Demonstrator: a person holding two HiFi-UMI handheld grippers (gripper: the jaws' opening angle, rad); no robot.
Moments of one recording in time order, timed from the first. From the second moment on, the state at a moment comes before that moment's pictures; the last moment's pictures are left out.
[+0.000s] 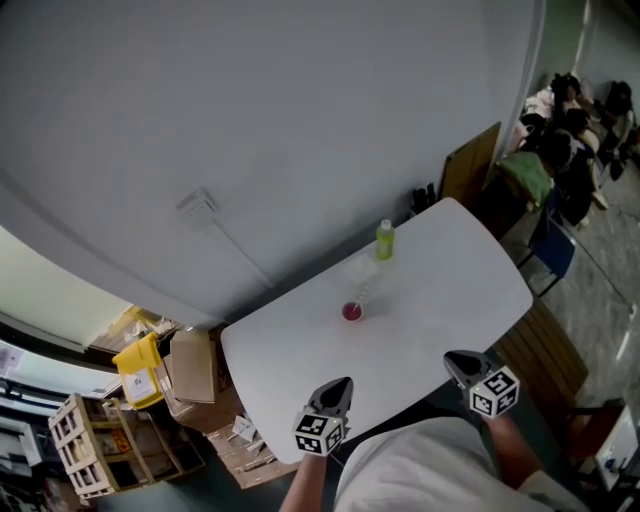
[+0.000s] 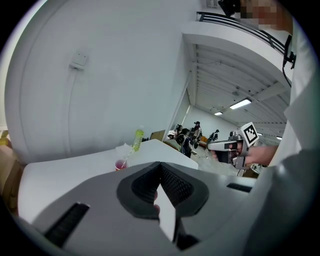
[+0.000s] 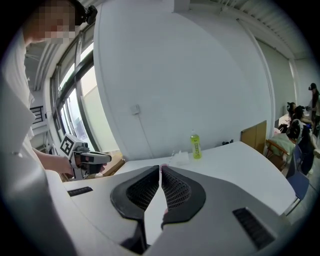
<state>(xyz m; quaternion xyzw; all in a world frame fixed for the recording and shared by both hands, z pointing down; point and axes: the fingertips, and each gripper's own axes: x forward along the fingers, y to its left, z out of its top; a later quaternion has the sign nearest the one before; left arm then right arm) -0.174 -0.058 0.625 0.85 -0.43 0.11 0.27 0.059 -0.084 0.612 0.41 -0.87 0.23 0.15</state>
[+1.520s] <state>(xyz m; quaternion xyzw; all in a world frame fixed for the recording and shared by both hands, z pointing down) -0.134 -0.283 0.804 0.78 -0.43 0.39 0.21 0.074 -0.196 0.716 0.28 -0.87 0.36 0.19</state>
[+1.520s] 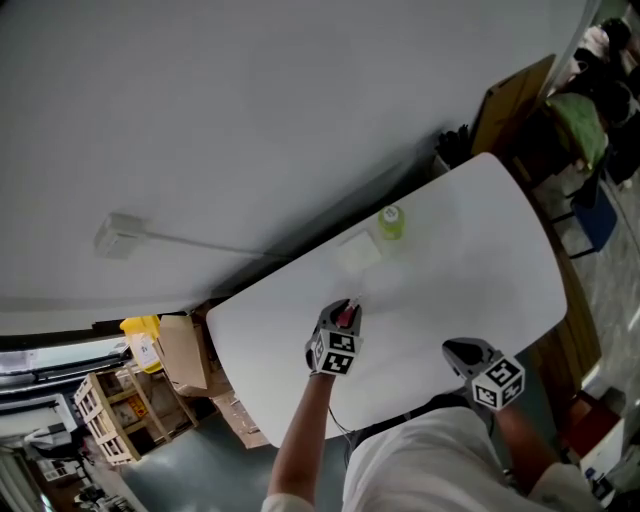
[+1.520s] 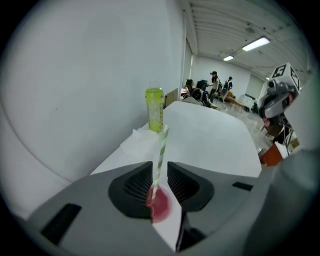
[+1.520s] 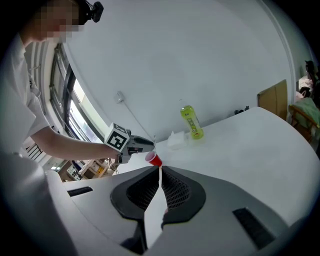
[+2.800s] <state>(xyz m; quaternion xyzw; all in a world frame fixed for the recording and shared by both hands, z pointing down) -0.143 -0.268 0.714 0.79 -0.50 0.34 0.11 0.072 -0.184 0.712 0.26 -0.88 0.35 0.19</state>
